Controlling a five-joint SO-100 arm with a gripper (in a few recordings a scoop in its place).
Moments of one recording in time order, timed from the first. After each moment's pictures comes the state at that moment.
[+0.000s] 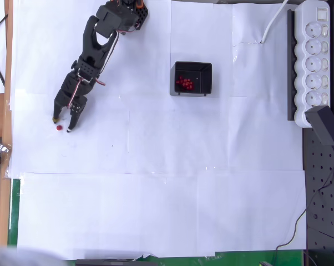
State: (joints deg) arm 29.9 117.9 65.8 -23.2 -89.2
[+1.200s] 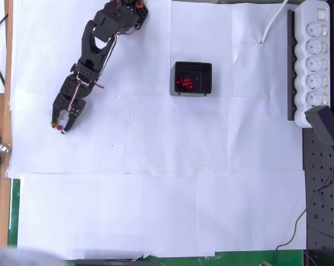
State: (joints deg) arm 29.5 122.3 69.1 -26.9 -88.2
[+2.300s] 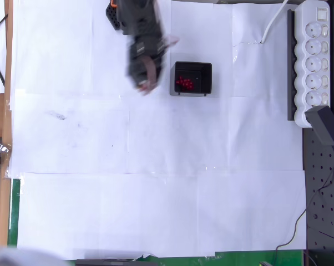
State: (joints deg) arm -28.5 68.6 100.5 97.0 -125.0
